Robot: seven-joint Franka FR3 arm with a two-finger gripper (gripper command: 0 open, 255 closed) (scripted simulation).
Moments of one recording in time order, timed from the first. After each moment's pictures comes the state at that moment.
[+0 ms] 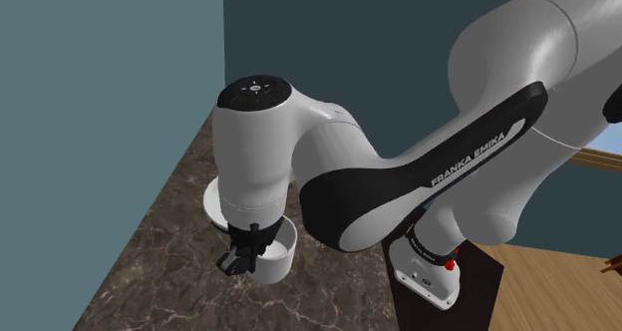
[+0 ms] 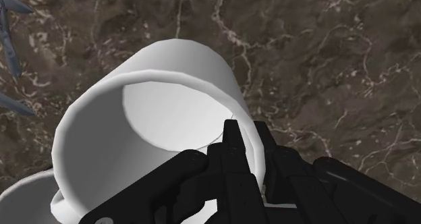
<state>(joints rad) 0.42 -0.05 0.64 -2.21 0.07 2.13 0.86</state>
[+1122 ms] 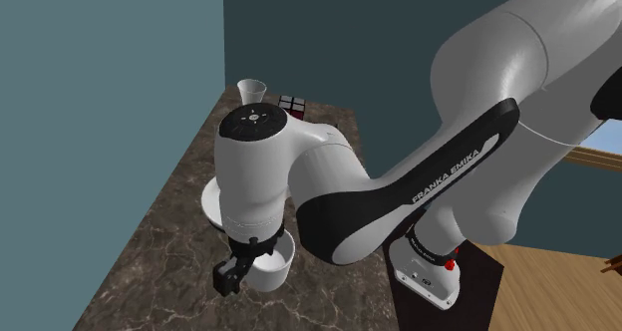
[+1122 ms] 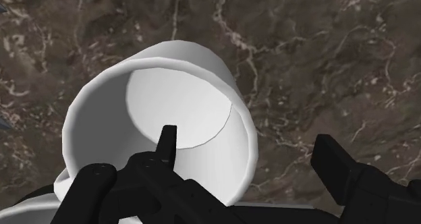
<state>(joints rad) 0.42 0.00 0.64 -2.25 0.04 2.22 0.88</state>
